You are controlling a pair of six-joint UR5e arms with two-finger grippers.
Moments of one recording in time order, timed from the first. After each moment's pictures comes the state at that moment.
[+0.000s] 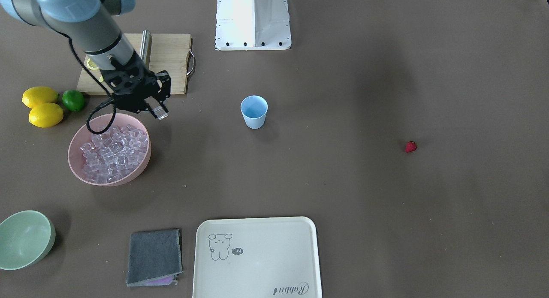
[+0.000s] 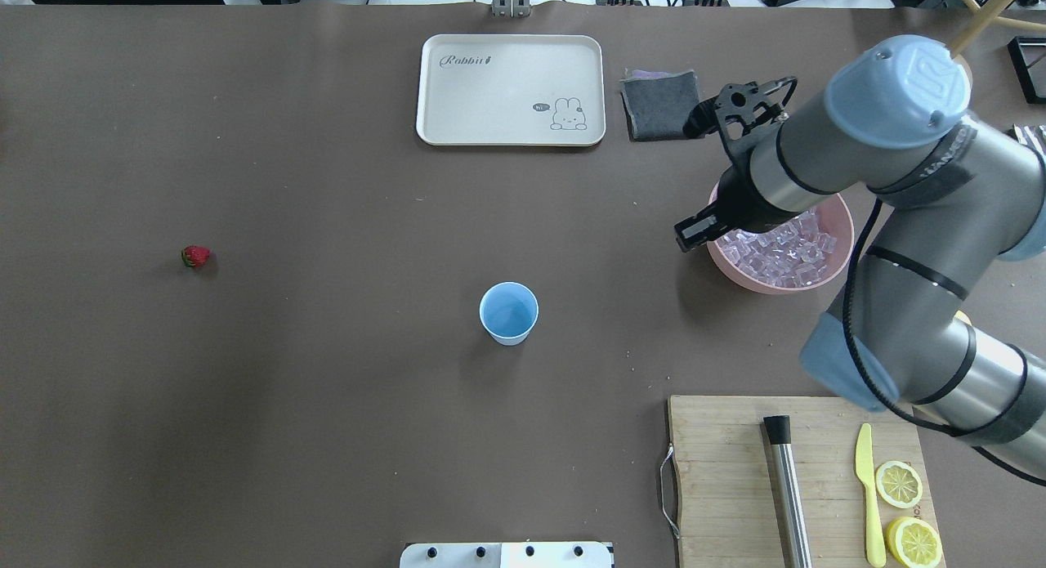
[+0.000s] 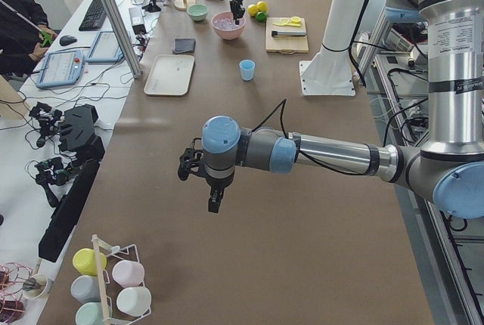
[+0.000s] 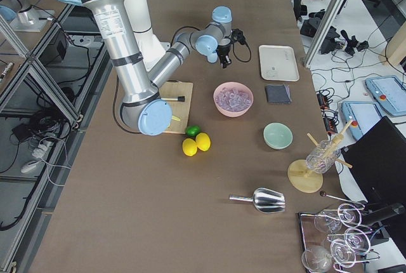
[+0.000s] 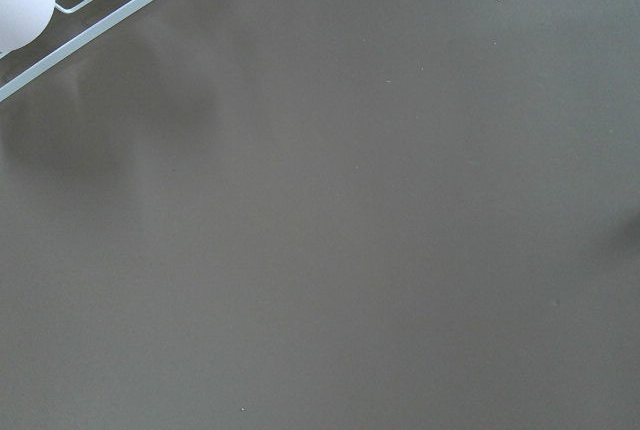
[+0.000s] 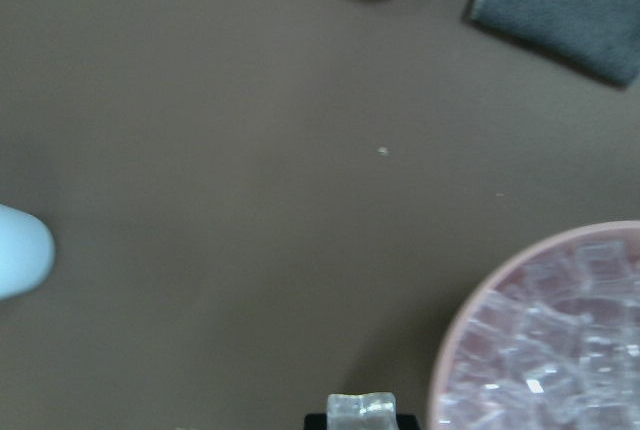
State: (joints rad) left arm -1.56 -1.45 -1.82 -1.60 -2.38 0.01; right arm 0.69 -1.15 1.97 -1.51 2.03 0.72
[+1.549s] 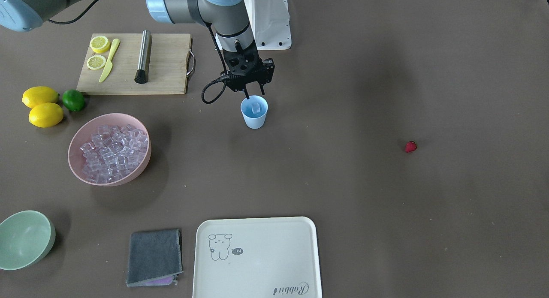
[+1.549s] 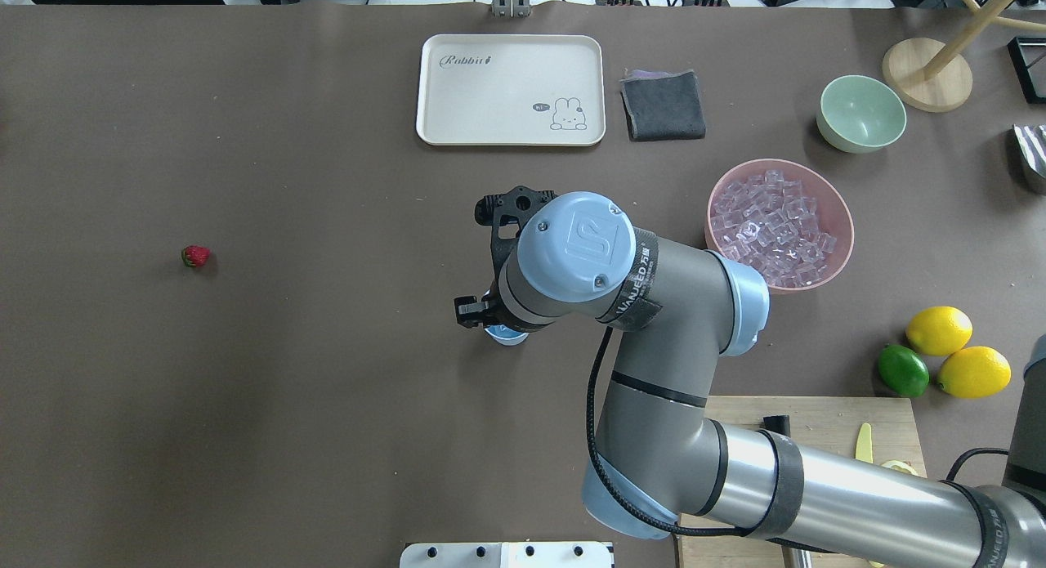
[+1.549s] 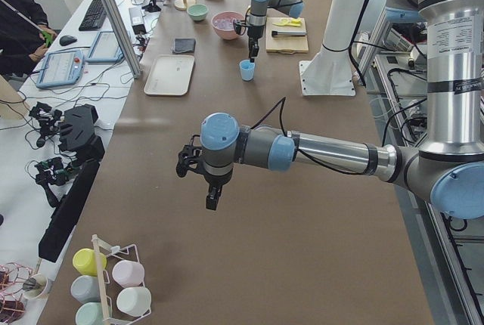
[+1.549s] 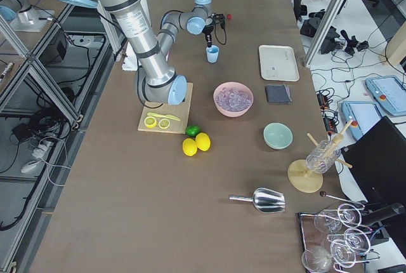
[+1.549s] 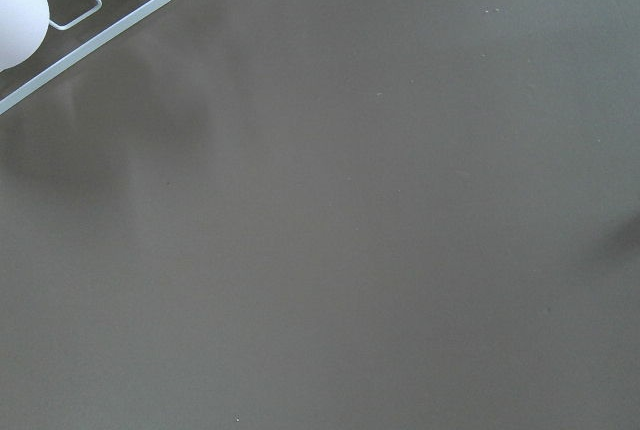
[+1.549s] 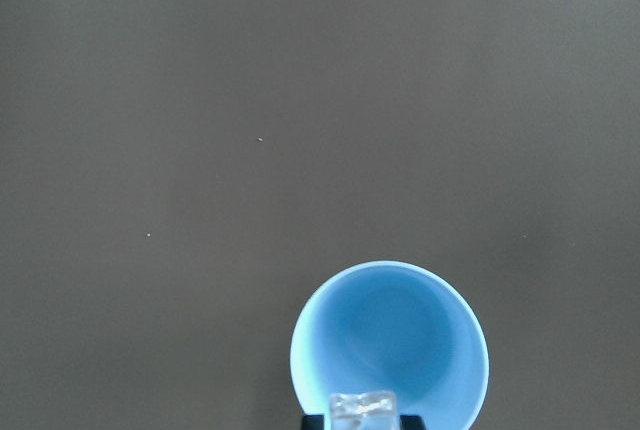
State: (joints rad) left arm -1.56 -1.46 -1.83 -1.60 -2.38 0.01; right arm 0.42 -0.85 1.75 -1.51 1.80 1.15
